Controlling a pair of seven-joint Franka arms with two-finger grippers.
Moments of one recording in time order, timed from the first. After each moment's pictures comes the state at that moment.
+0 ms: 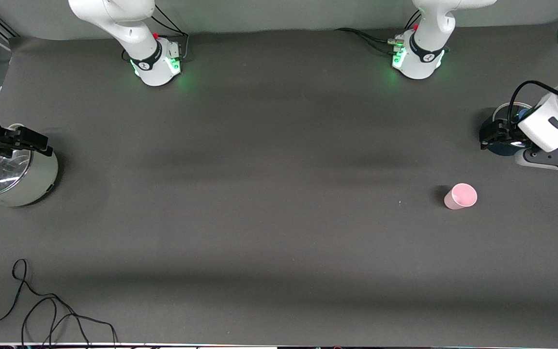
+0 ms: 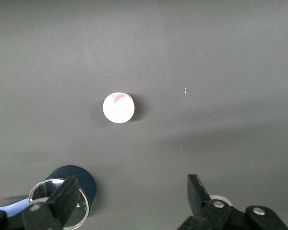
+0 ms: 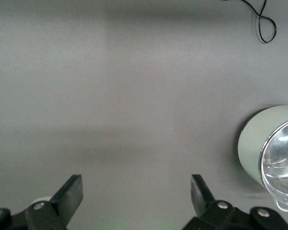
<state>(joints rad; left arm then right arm) 0.00 0.01 -0.06 -1.71 0.04 1.65 0.09 -0.01 0.04 -0.06 -1.60 0.00 1.59 -0.07</state>
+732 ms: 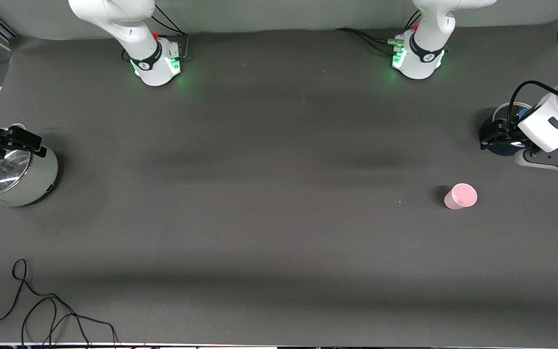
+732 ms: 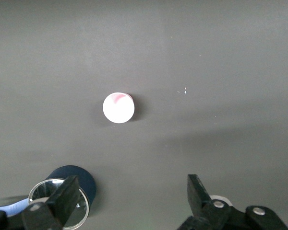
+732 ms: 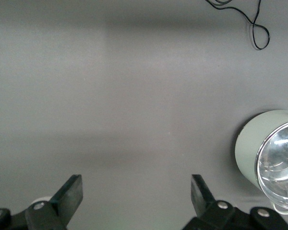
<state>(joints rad) 0.00 0.01 -0.06 -1.71 0.04 1.65 0.10 -0.01 0.04 -0.06 -1.57 0.00 1.58 -0.07</state>
